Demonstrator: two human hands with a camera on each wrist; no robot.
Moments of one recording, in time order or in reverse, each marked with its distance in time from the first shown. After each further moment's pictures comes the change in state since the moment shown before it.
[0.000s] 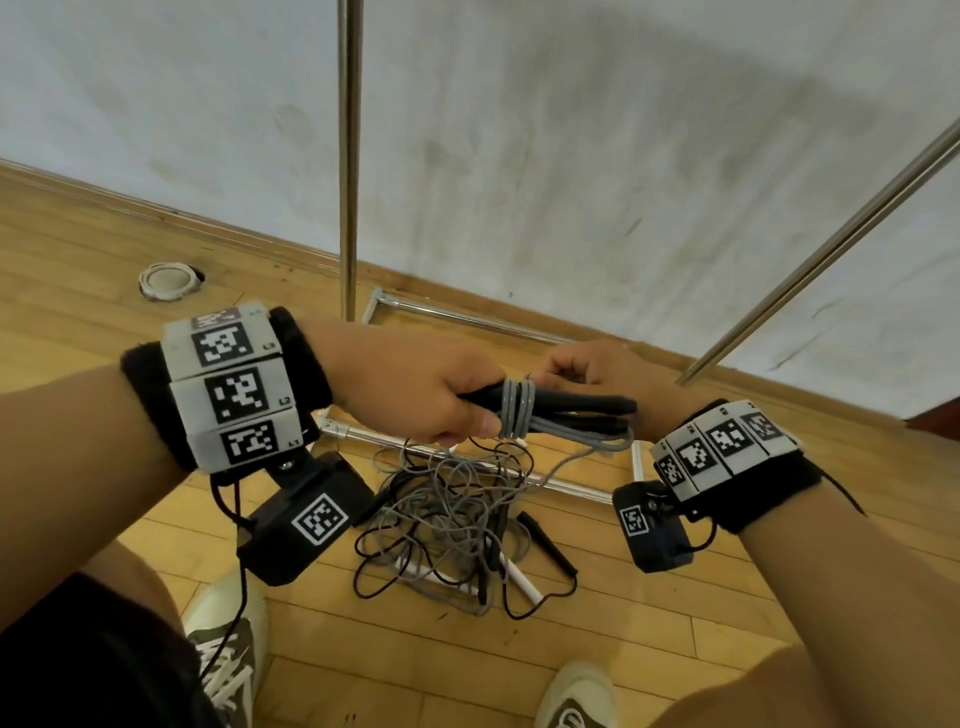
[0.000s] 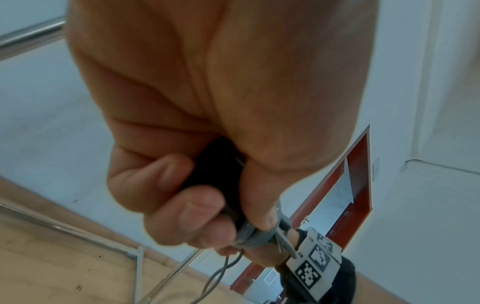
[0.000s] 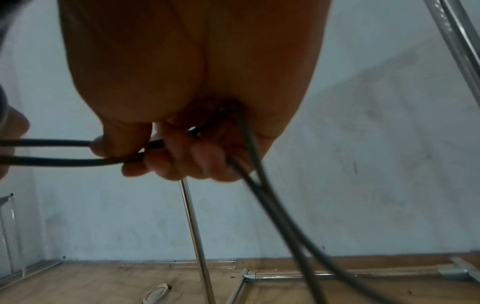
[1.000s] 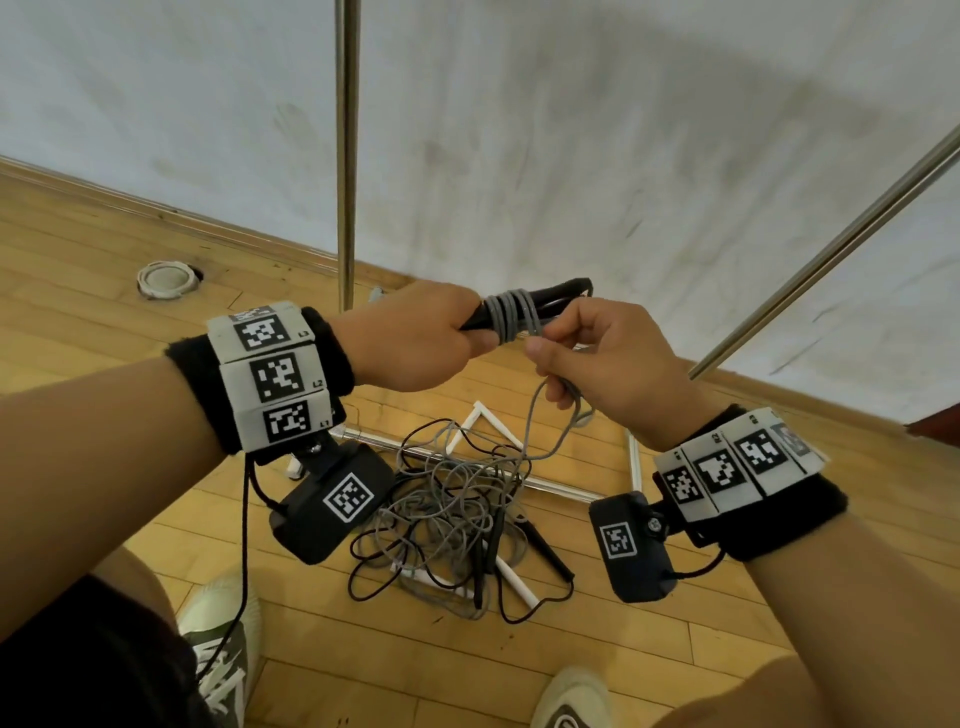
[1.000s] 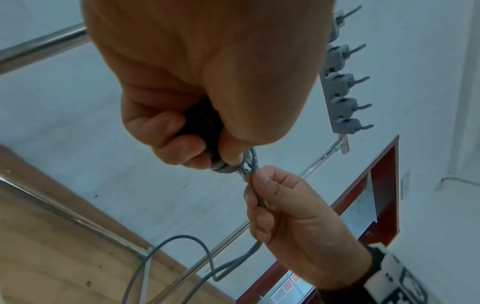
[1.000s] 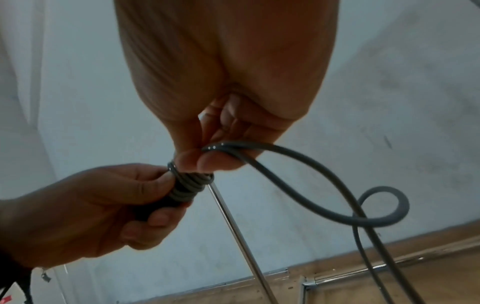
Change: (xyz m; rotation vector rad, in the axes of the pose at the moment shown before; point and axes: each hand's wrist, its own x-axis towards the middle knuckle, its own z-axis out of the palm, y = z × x) left_hand 0.025 -0.012 -0.005 -0.046 0.451 -0.192; right_hand -0.010 -0.034 -0.001 0.477 0.355 0.035
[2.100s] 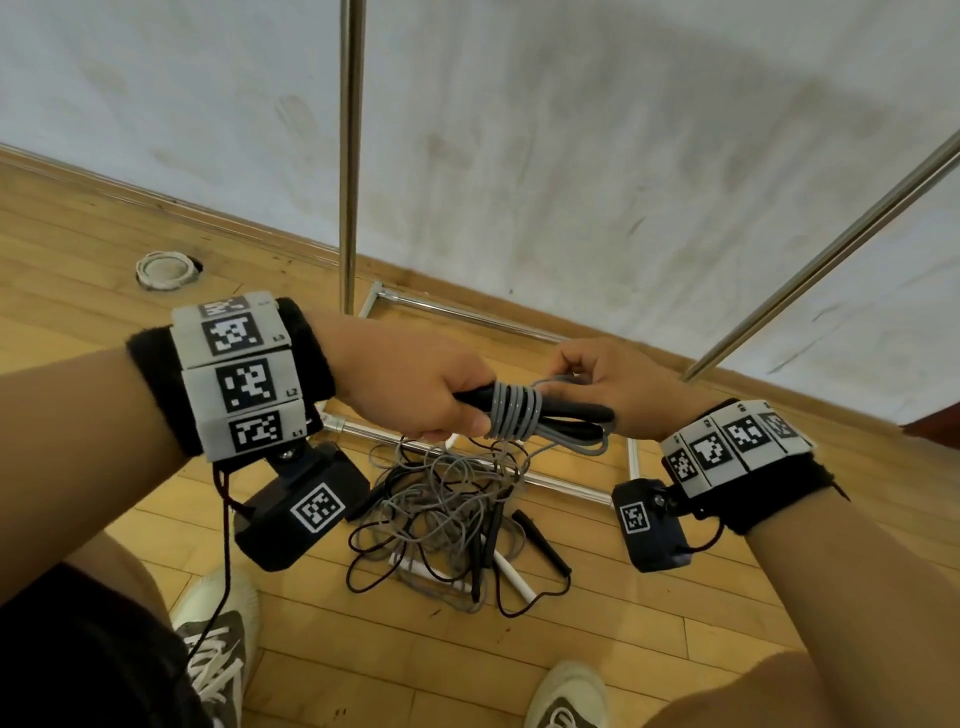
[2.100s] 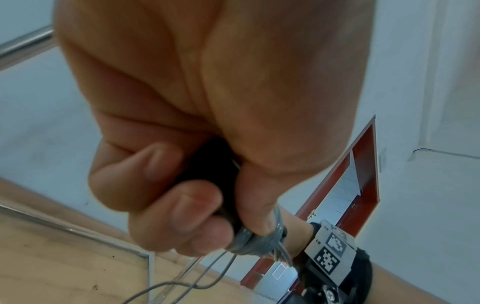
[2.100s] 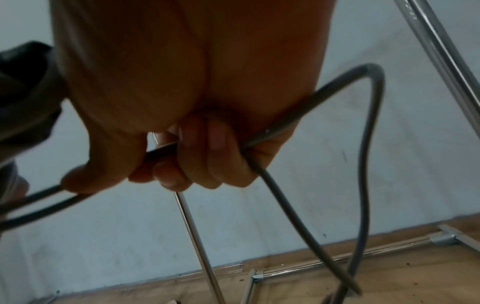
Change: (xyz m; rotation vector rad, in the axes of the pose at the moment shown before) left_hand -0.021 0.004 -0.002 0.083 -0.483 0.117; right_hand 0.011 0.033 -0.019 -0.431 -0.351 -0.046
